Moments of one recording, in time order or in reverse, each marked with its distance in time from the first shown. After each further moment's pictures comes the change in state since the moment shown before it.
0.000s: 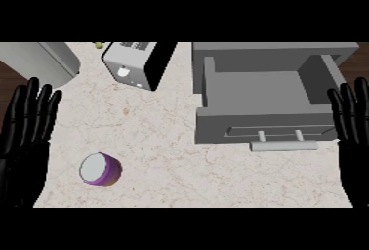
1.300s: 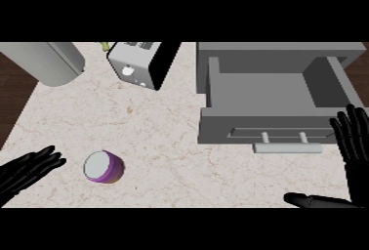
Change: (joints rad) left arm 0.211 0.472 0.142 0.082 0.740 -0.786 0.105; right arm 0.171 -0.006 -0.071 0.019 -0.003 0.000 0.192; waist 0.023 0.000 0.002
